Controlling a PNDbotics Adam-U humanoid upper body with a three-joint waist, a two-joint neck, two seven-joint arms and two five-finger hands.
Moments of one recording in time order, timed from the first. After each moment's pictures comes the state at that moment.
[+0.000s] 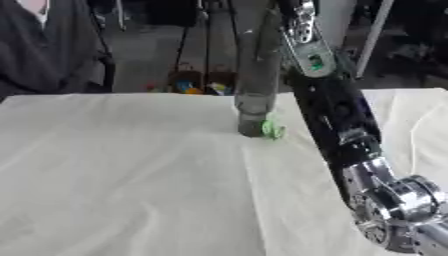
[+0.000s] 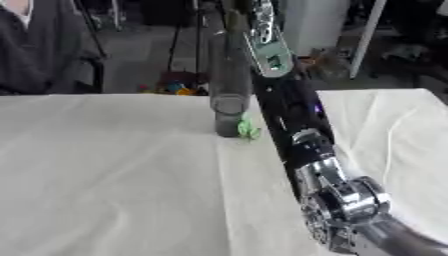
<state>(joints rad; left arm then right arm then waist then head) -0.28 0.26 -0.05 -1.59 0.16 -0.29 0.03 -1.14 -0.32 -0.22 -0.95 0.19 -0.48 -0.15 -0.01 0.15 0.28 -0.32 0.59</state>
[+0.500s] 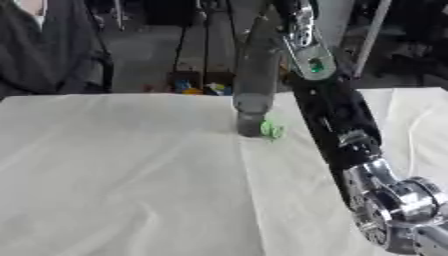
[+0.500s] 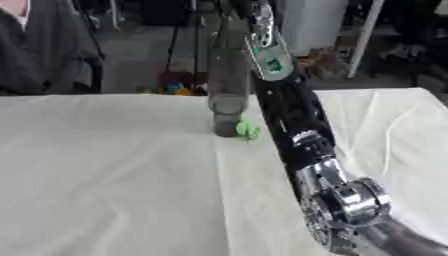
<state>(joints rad) -0.28 0.26 -0.05 -1.59 0.16 -0.29 0.03 -1.14 -0.32 -0.22 -0.94 0.23 -0.47 -0.15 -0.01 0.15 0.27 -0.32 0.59</state>
